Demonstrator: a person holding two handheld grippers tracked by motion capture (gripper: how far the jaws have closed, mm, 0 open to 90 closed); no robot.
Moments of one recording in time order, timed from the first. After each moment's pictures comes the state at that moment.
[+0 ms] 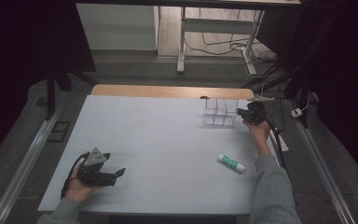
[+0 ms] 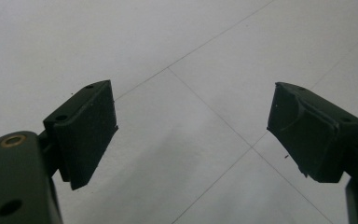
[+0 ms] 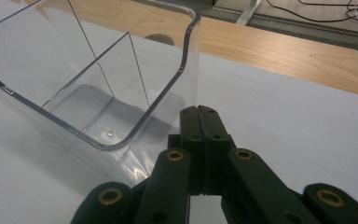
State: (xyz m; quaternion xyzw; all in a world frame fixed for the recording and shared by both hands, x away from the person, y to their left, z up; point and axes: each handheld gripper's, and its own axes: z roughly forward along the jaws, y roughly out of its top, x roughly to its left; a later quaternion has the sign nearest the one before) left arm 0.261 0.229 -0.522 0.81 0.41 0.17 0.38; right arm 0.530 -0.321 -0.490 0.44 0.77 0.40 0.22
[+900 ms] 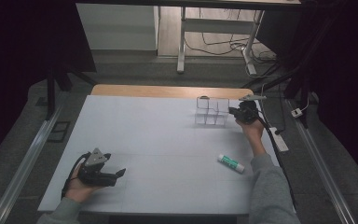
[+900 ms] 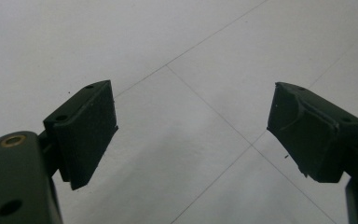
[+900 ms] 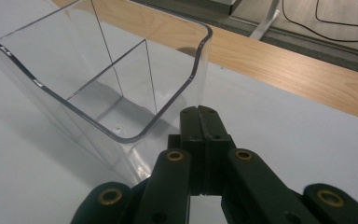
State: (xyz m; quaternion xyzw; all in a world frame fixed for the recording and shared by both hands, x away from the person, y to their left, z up) left arm 0.261 0.228 -0.522 0.82 0.40 0.17 0.38; right arm 0.526 -0.289 -0.483 0.40 0.79 0.40 0.22
